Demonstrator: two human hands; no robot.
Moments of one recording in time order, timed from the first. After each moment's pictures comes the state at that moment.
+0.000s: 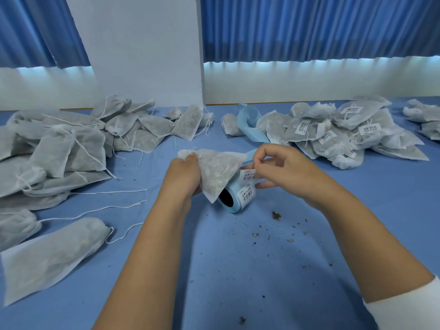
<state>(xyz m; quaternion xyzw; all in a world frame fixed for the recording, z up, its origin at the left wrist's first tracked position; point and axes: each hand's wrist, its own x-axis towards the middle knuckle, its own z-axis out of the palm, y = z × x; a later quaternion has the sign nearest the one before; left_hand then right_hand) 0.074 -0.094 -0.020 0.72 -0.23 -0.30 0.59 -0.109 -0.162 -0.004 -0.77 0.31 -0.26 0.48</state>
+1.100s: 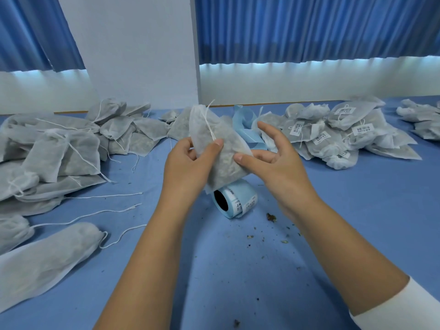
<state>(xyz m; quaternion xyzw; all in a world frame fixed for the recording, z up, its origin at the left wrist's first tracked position) 0.050 -0.083 -0.006 0.58 -0.37 -0.24 0.68 -0.090 -0.149 -0.014 -0.62 0.28 -0.47 0.57</state>
